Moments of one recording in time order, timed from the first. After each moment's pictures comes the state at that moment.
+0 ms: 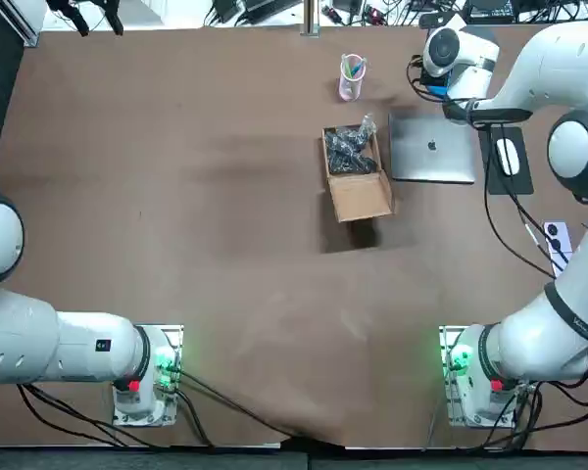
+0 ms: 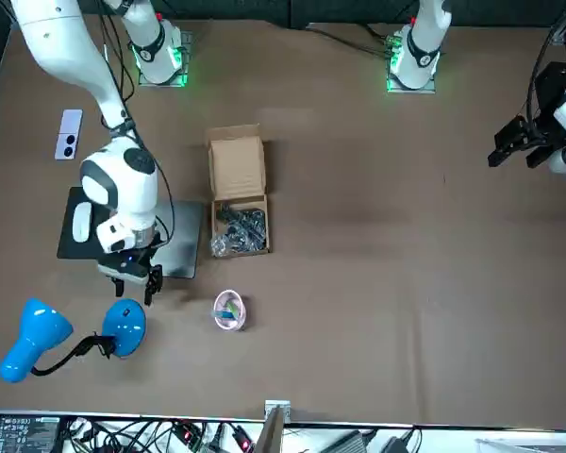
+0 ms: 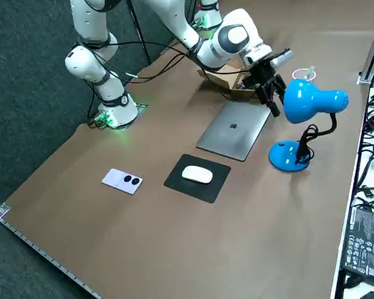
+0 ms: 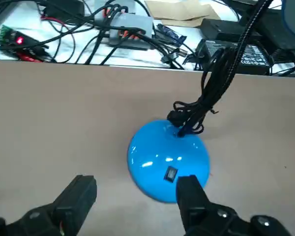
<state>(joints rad) 0.05 0.50 0.14 -1.86 -1.28 2.66 1.34</state>
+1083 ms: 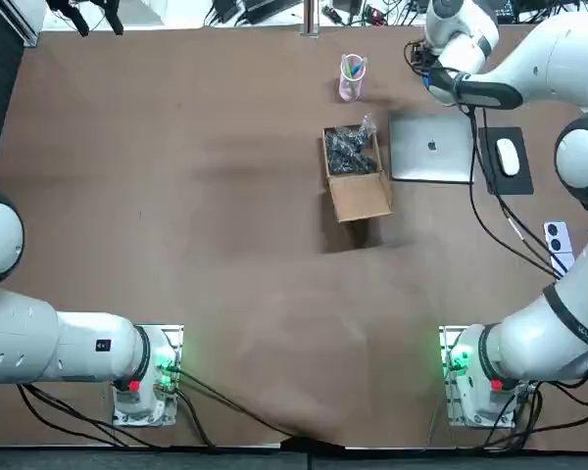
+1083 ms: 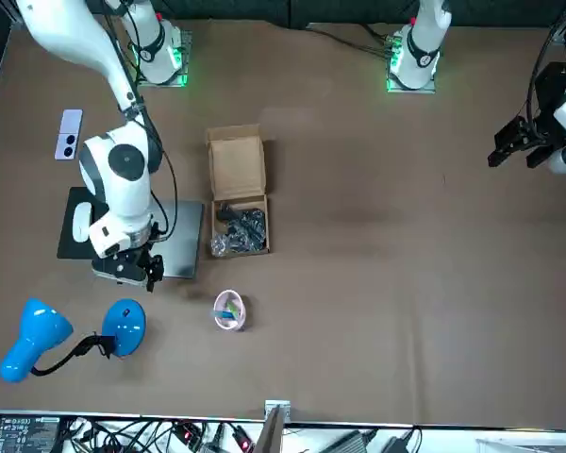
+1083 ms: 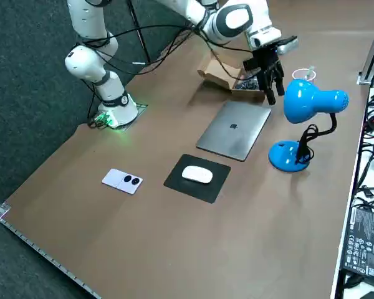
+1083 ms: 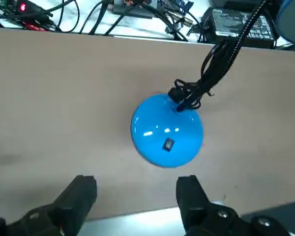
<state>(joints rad) 0.04 0.44 0.22 -1.81 -0.79 2.42 0.88</state>
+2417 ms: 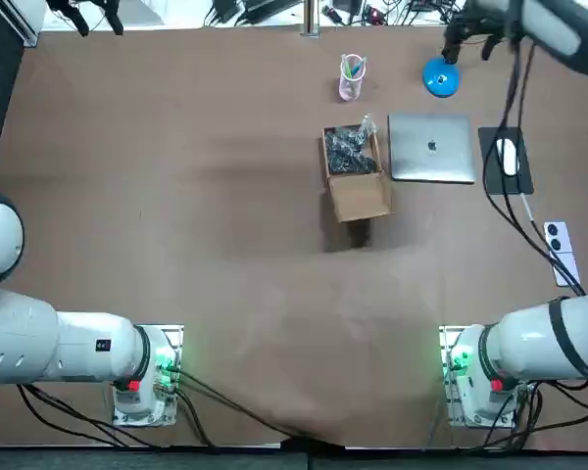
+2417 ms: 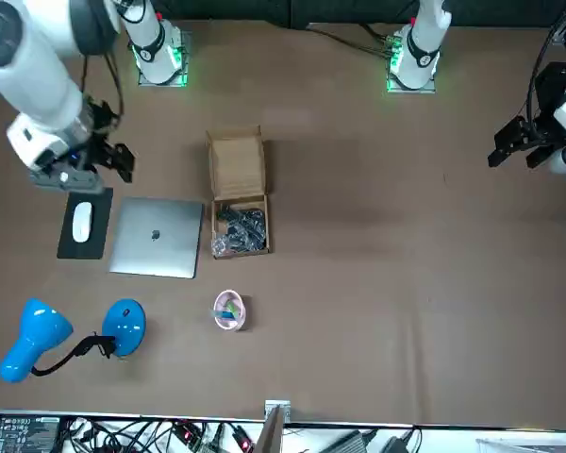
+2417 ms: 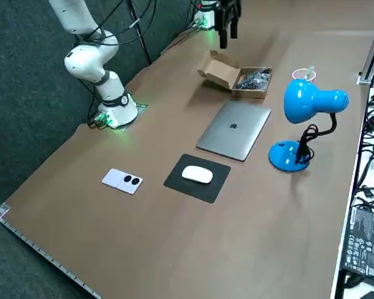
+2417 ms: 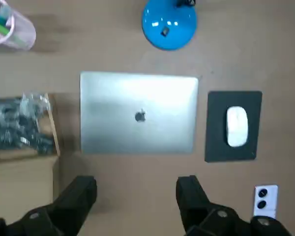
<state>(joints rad) -0.03 0.00 0.24 -1.77 -0.11 1.72 0.23</state>
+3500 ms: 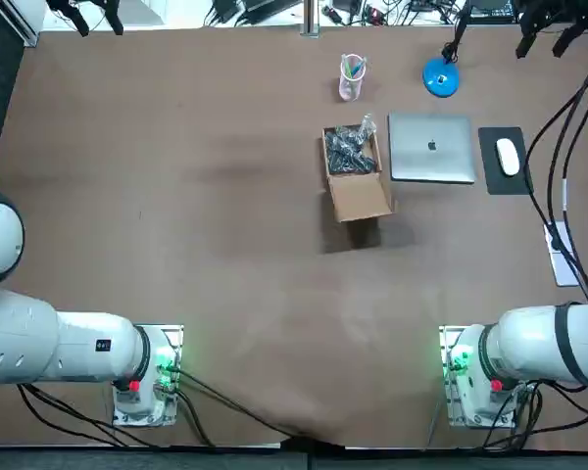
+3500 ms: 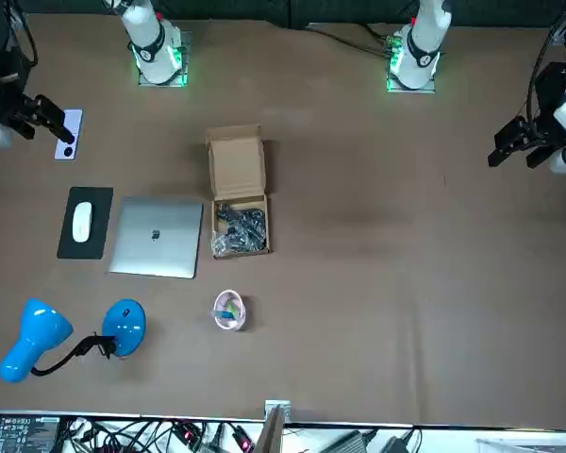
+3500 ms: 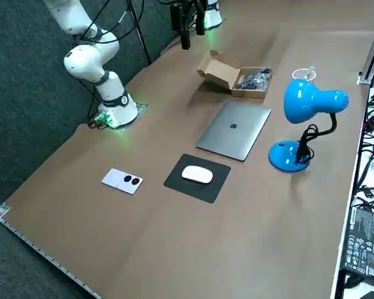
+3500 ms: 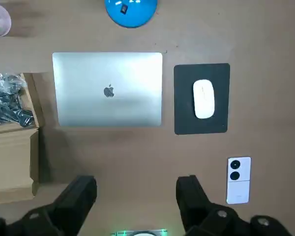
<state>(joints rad) -0.05 -0.12 0.02 -1.77 -0.03 1.58 0.02</state>
